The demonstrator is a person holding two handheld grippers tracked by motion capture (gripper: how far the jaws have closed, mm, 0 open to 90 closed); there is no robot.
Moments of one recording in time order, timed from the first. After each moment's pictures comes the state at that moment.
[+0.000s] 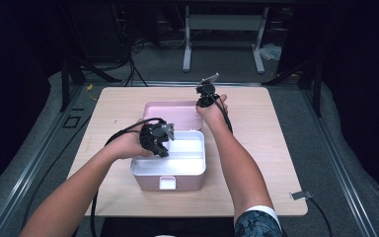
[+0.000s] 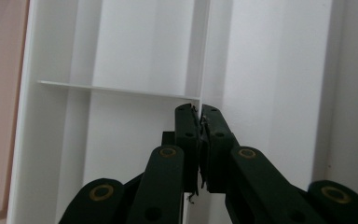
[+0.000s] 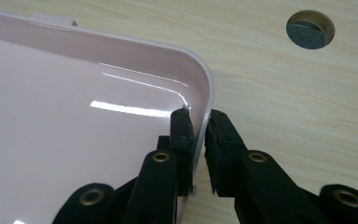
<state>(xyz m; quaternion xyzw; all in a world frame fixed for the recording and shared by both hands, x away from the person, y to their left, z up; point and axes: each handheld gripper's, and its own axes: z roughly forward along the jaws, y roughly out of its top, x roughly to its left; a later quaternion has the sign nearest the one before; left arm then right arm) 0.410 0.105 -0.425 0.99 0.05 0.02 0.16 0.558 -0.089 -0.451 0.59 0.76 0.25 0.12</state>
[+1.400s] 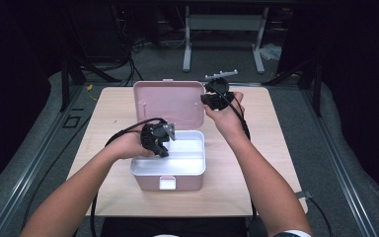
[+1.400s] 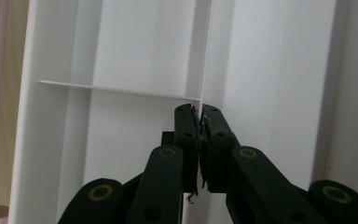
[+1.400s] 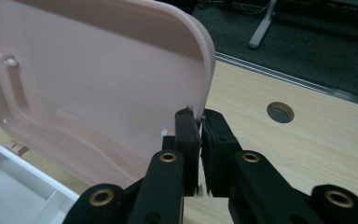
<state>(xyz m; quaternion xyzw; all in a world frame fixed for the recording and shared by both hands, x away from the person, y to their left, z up) 0.410 0.102 -0.424 0.99 0.05 0.03 0.15 0.455 -0.110 -0.361 0.48 0.75 0.39 0.23</state>
